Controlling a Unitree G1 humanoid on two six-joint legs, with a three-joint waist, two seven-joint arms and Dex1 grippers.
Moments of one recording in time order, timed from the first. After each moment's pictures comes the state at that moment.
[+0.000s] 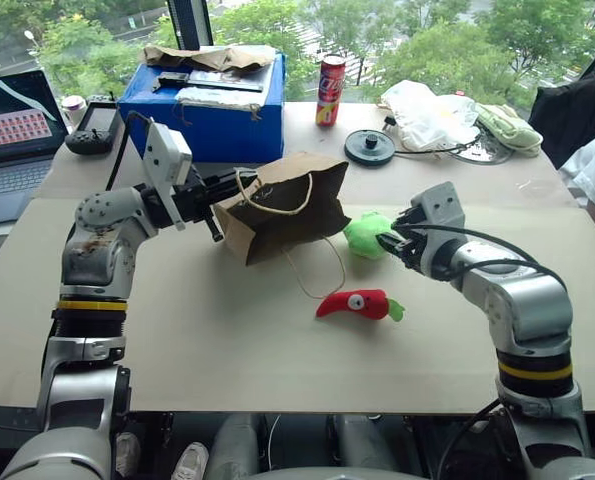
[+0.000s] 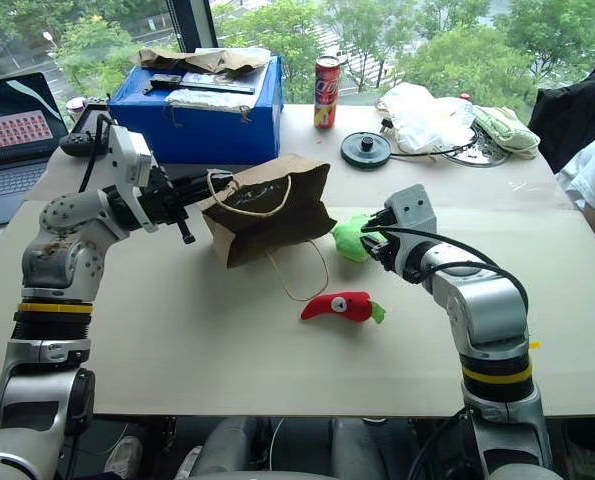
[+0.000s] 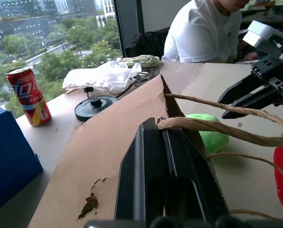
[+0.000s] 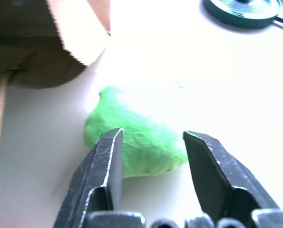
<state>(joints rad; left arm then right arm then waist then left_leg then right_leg) -0.69 0.56 0.07 0.18 -0.43 0.26 -1.04 -0.52 -0.48 -0.03 -0.29 0.23 1.07 0.37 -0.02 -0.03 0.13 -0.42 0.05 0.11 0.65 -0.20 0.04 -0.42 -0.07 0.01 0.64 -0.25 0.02</state>
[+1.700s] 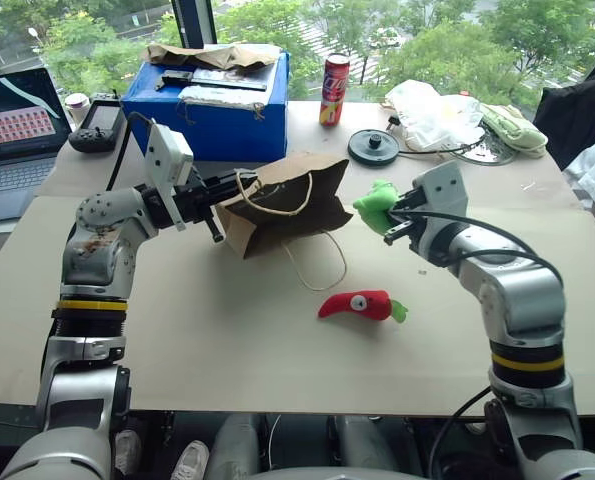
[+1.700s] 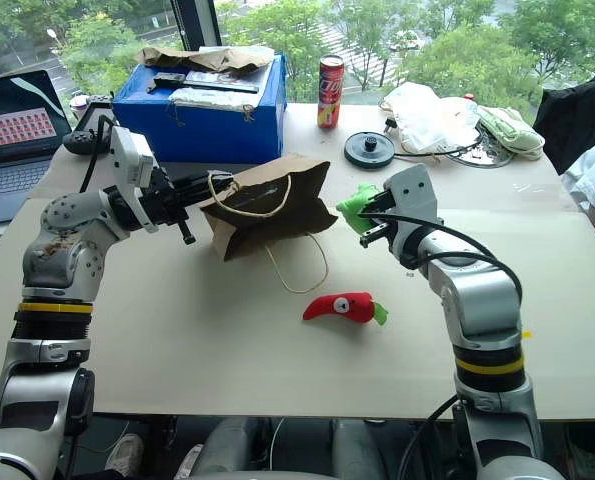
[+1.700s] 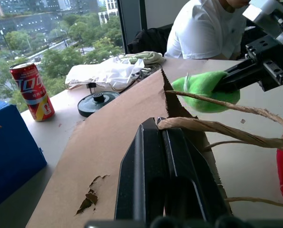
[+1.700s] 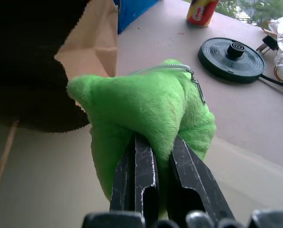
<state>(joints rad) -0.69 0.56 0.07 0.18 -0.42 0.26 -1.04 -0.54 -0.55 -0.05 -0.48 0.27 1.05 0.47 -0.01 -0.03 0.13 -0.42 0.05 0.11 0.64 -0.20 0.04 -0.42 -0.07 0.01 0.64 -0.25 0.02</state>
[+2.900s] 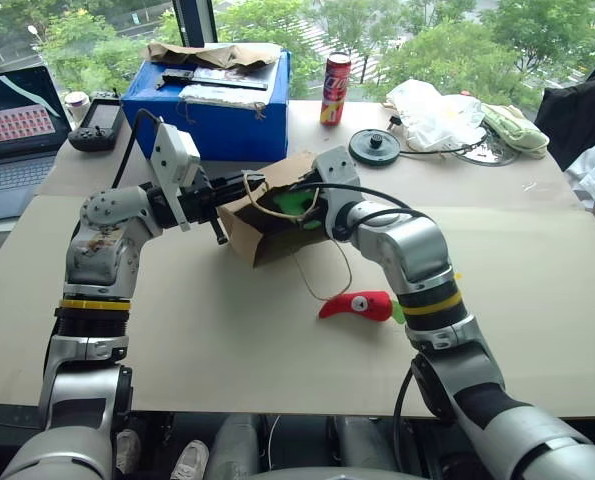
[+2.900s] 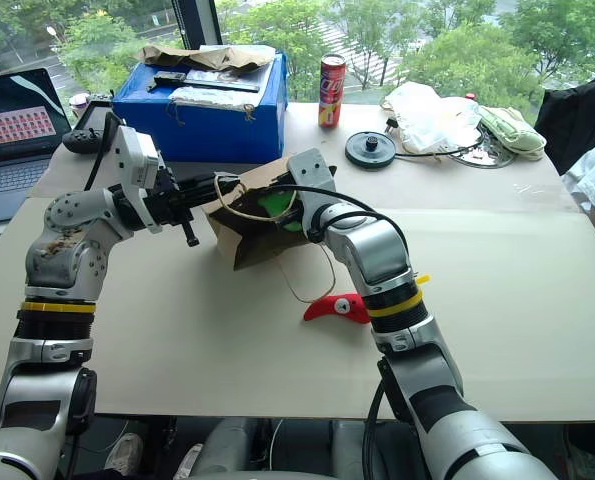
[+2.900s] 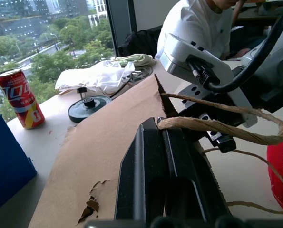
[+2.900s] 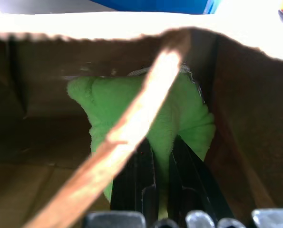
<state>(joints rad) -0.69 0.56 0.06 0.15 -0.42 0.26 -1.06 -0.87 -0.11 0.15 0.07 0.16 1.00 0.15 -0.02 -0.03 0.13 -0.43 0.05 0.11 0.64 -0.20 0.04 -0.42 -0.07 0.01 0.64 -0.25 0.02</state>
